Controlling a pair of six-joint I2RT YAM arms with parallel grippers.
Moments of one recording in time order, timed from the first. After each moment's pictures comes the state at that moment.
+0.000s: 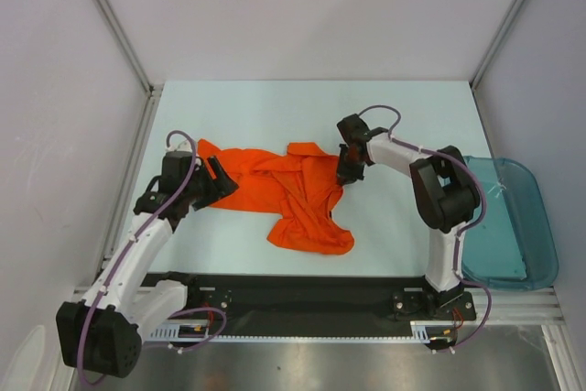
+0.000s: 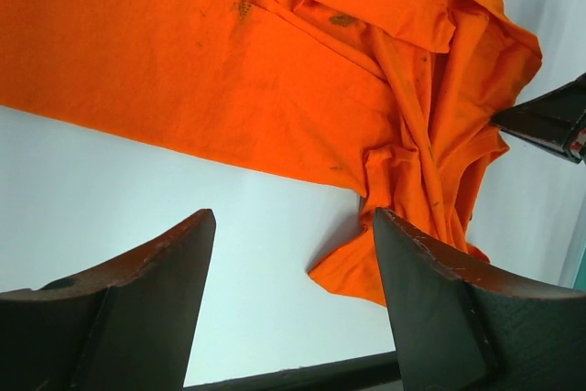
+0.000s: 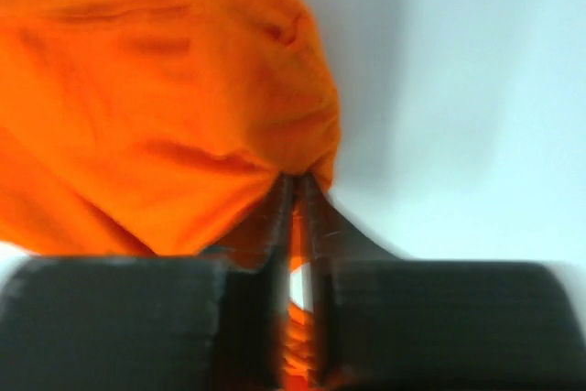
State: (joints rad) left arm -0.17 0.95 0.72 -0.54 0.12 -0.60; right arm 0.47 1.97 1.35 -0.56 -0.04 0.67
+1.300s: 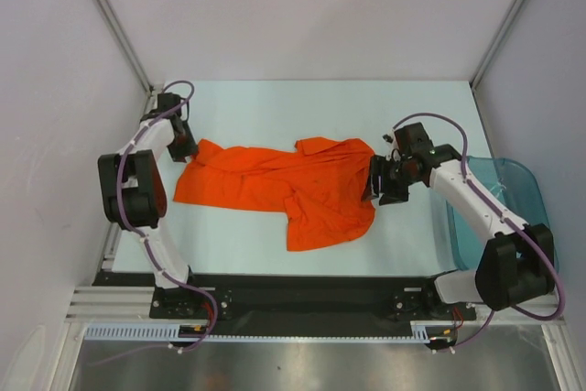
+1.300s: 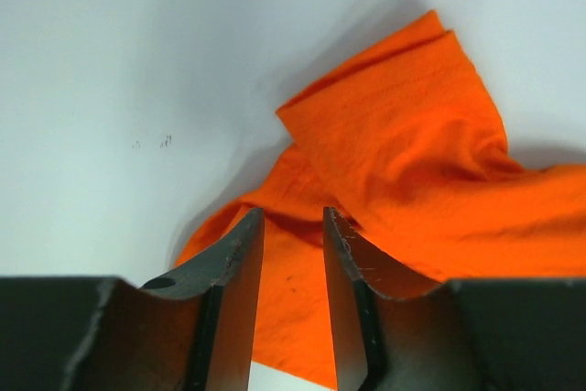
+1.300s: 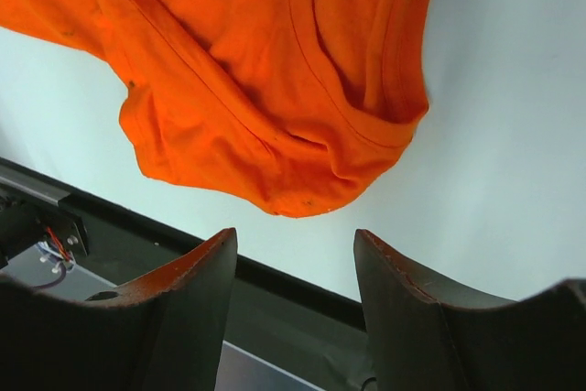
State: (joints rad) left arm 0.11 1.90 1.40 -0.62 -0.10 -0.28; right arm 0.30 1.35 1.05 -0.84 -0.33 0.37
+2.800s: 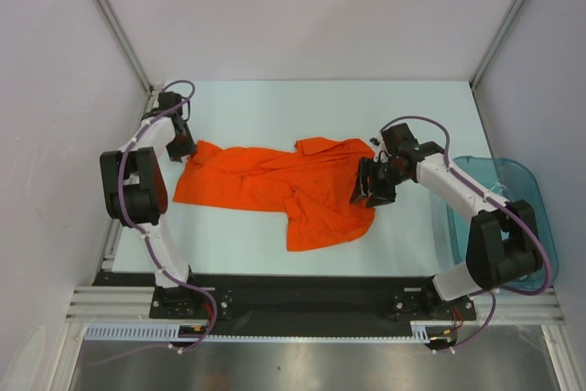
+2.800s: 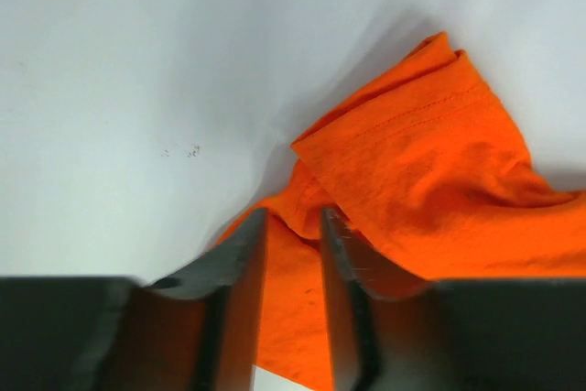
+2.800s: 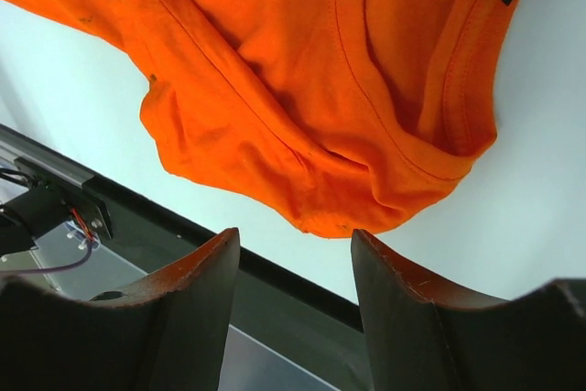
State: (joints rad) left arm 0.11 1.95 1.45 -0.64 -0.18 -0.27; right arm 0.33 1.48 1.05 -0.77 -0.43 0.40
